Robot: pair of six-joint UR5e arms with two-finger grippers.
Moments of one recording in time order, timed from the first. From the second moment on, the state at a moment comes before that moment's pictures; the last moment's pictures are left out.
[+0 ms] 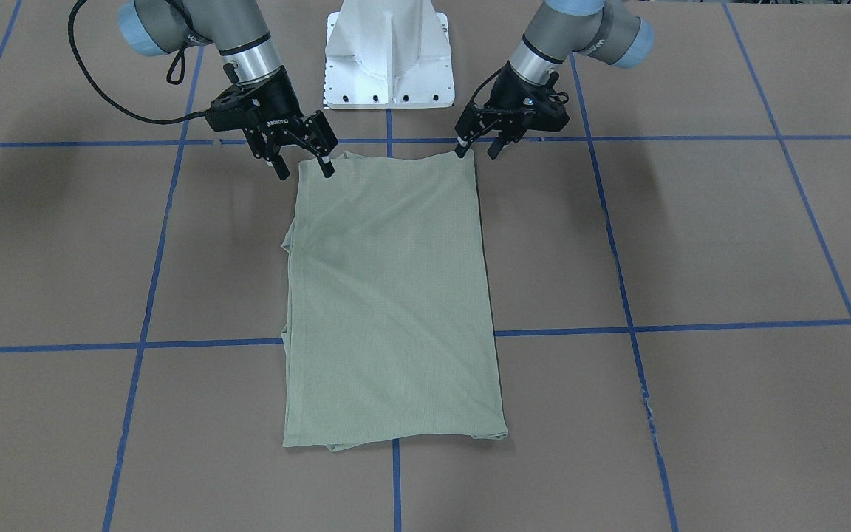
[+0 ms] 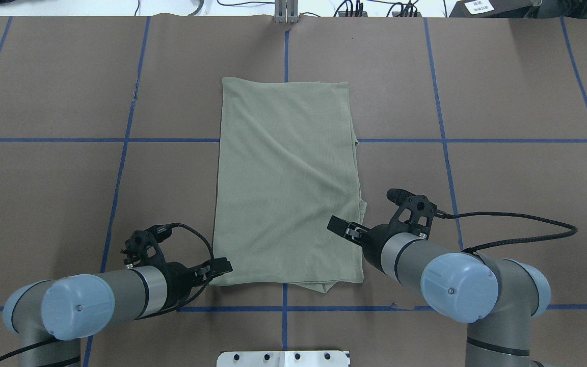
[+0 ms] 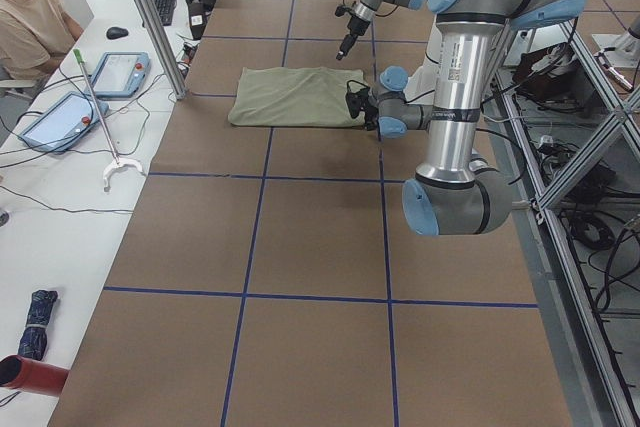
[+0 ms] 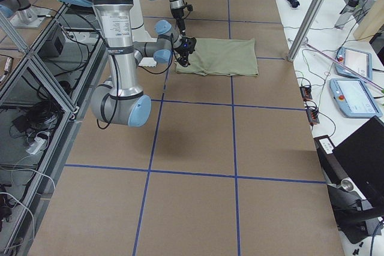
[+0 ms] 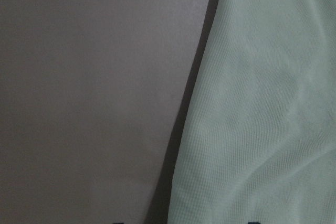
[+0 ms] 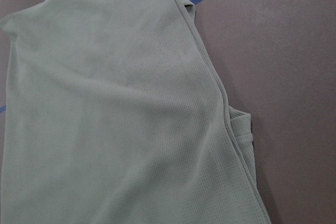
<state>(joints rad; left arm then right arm) -0.19 -1.77 -1.89 -2.28 -1.49 -1.82 0.24 -1.34 1.99 -1.10 1.32 1.75</state>
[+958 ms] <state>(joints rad) -0.18 -1.78 -1.87 -2.28 -1.48 -1.84 0.23 -1.34 1.99 -1.10 1.31 1.75</state>
